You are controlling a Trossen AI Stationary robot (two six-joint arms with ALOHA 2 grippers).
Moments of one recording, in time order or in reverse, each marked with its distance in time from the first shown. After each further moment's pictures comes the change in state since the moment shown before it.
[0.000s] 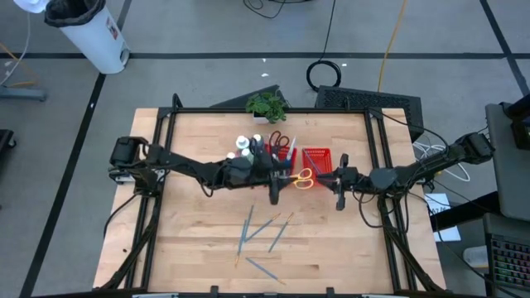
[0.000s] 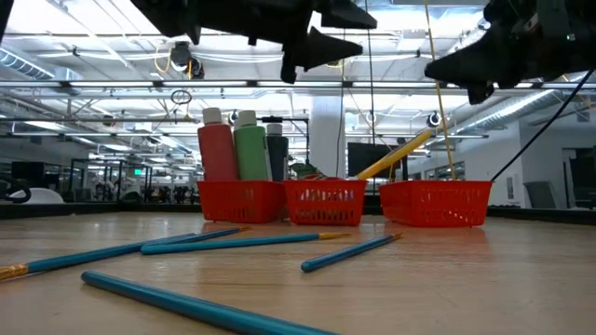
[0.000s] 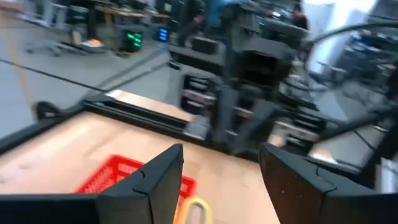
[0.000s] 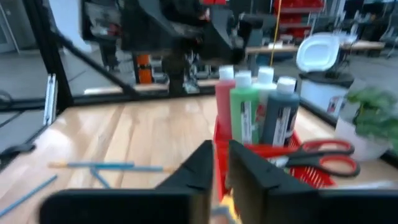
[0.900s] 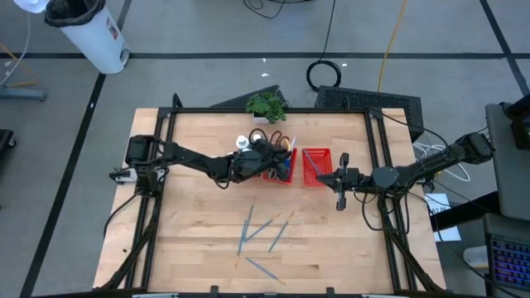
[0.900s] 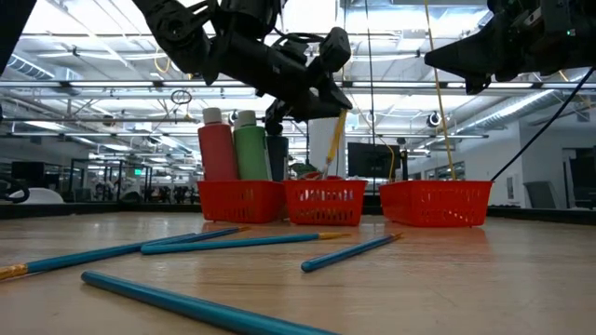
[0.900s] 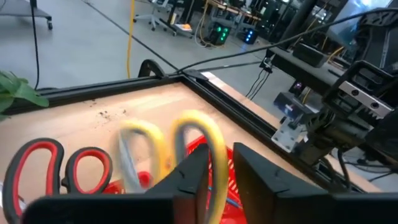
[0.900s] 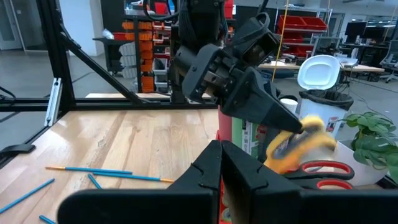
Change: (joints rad) left arm 0.101 0.120 0.000 -0.014 -0.235 -0.279; right arm -0.001 0.000 0.000 0.049 -0.020 -0.089
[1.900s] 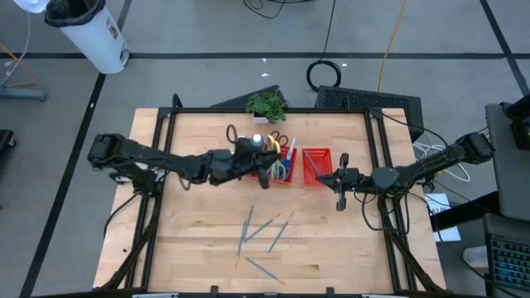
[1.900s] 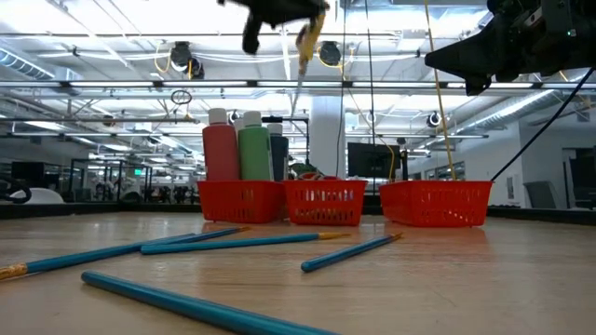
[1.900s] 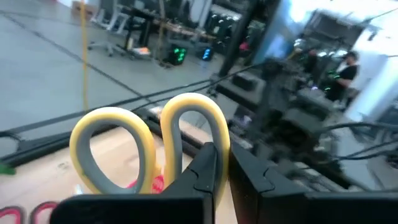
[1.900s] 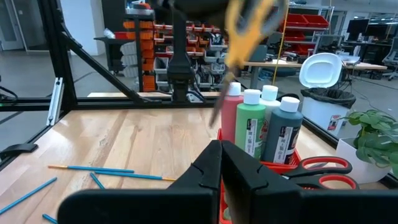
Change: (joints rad) left arm -0.134 -0.350 -0.013 -0.172 0.000 0.116; right arm 0.000 0.000 0.000 -0.004 -0.003 0.010
